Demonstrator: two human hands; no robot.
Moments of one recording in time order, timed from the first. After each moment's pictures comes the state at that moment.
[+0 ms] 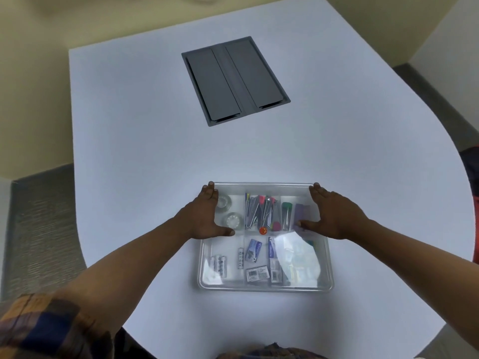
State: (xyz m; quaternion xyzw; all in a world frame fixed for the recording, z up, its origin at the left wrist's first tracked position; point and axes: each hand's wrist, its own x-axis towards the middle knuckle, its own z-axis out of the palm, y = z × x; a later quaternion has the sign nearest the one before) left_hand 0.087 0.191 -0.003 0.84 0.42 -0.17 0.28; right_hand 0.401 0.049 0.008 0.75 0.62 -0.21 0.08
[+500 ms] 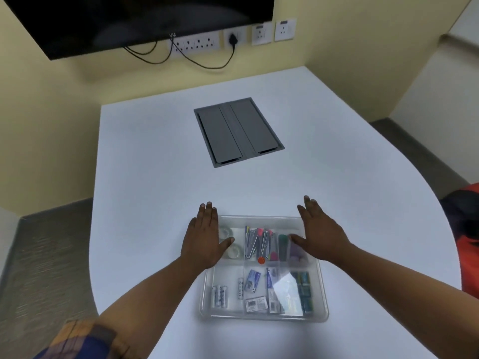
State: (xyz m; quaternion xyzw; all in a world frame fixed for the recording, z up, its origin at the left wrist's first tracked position) left_hand 0.090 0.165 0.025 0.86 0.49 -0.02 0.13; right_hand 0.375 0.058 0.051 0.77 0.63 -0.12 0.01
